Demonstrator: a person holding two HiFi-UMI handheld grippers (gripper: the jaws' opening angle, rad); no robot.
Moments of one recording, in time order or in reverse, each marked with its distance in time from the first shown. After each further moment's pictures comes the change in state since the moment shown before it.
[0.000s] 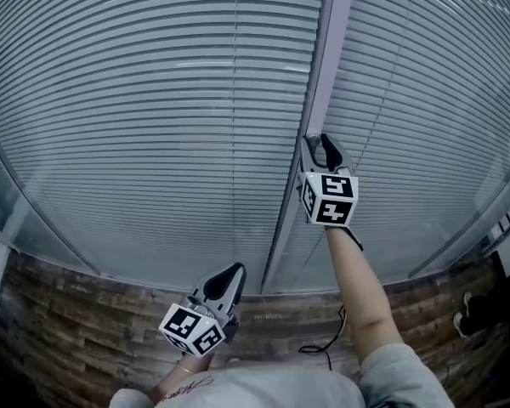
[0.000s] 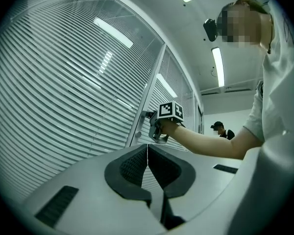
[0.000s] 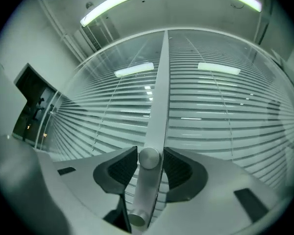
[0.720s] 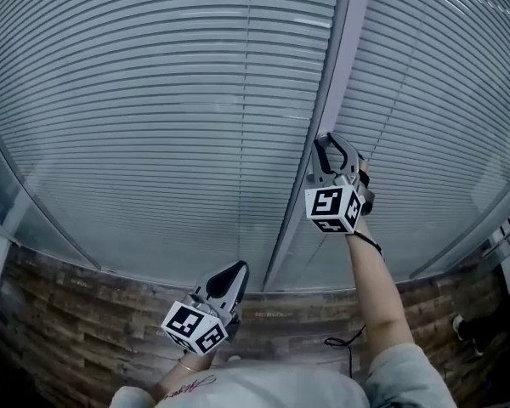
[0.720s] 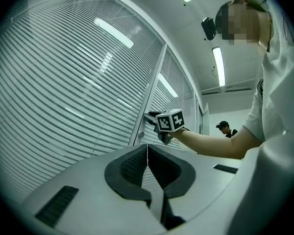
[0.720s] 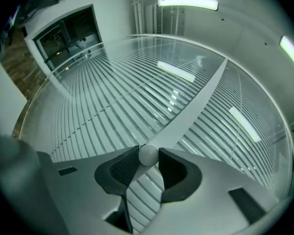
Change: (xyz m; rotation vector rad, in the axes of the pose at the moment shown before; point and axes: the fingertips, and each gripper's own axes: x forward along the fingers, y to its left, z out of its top) left arm 0.001 0.009 0.004 0.003 -0.003 0.004; right arm -0.001 0.008 0.004 -0.696 0.008 -0.021
